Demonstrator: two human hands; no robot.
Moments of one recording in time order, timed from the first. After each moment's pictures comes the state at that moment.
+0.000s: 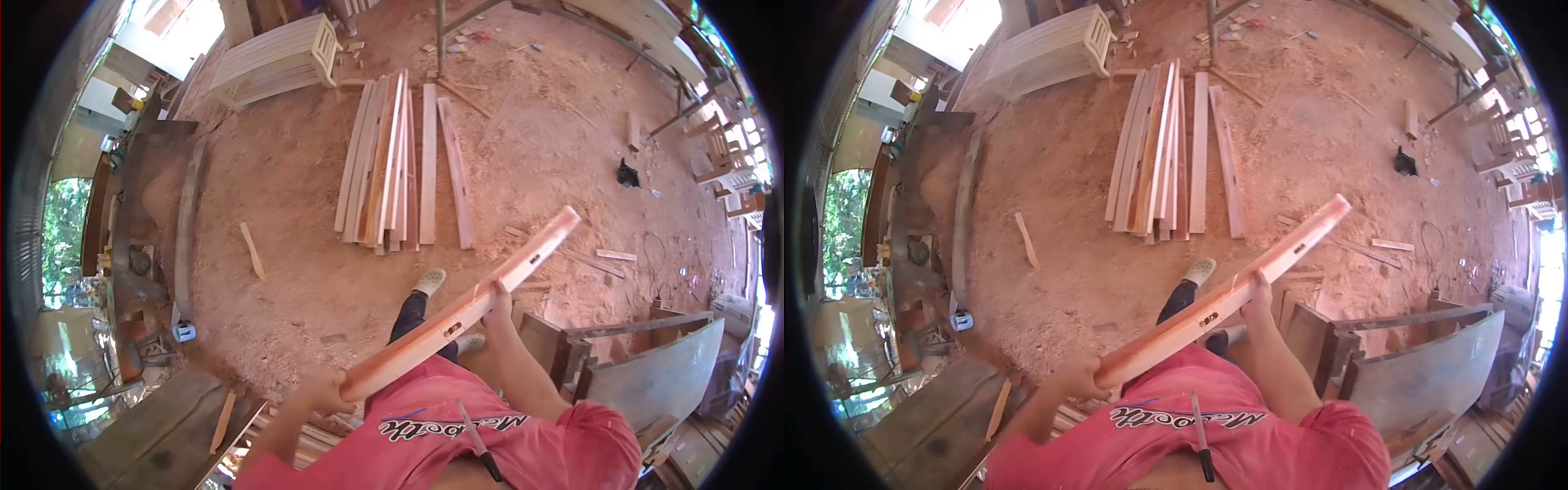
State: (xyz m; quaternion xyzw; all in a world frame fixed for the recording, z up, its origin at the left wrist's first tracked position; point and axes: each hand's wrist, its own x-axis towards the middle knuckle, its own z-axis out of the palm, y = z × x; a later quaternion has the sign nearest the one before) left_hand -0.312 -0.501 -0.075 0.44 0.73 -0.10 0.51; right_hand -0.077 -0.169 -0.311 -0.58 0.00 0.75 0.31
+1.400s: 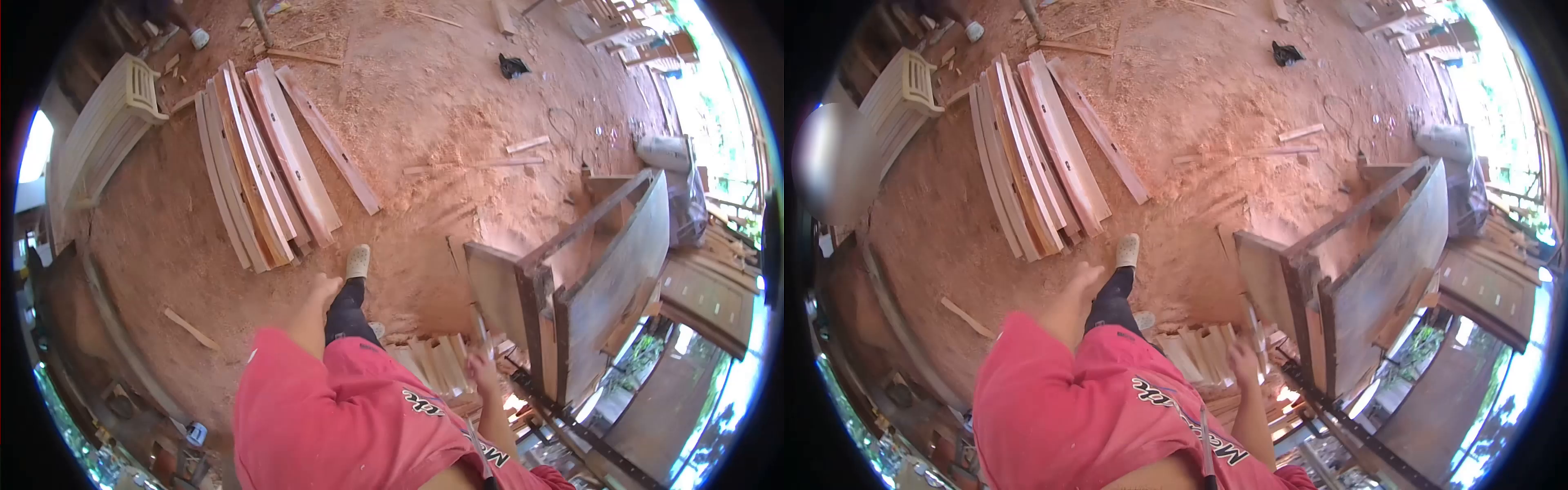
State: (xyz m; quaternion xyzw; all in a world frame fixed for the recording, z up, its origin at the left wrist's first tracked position) left_hand -0.386 -0.233 -0.429 0.28 0.76 -0.07 0.58; right_hand 0.067 -0.383 -0.221 -0.81 -0.22 0.54 0.08
